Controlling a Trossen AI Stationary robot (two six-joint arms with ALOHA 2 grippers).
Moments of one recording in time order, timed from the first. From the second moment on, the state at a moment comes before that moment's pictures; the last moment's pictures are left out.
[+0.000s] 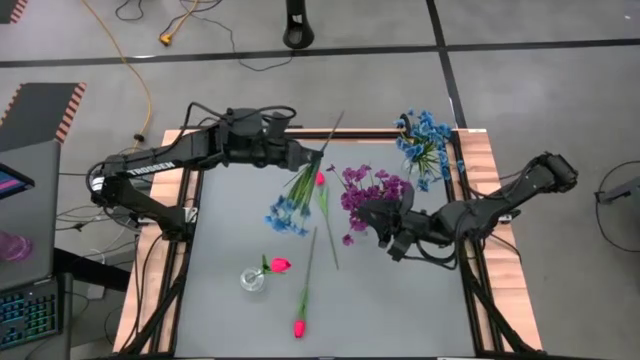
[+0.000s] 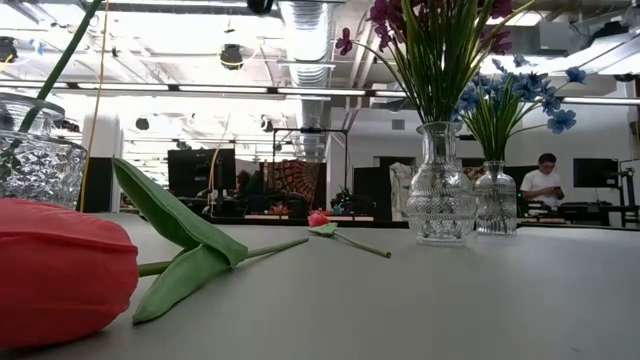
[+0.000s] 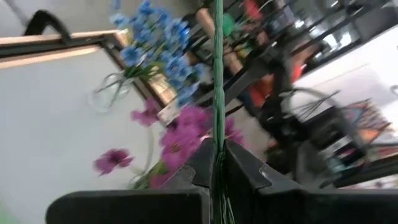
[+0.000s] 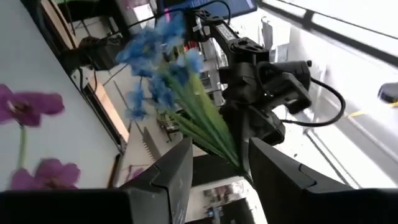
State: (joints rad) left arm 0.21 1.39 1.51 -0.36 0.07 -0.90; right arm 0.44 1.17 0.88 0.46 0.72 -1.43
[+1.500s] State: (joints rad) left arm 0.19 1.39 1.51 -0.25 0.04 -0.96; right arm 0.16 1.47 1.20 0.48 0.54 -1.93
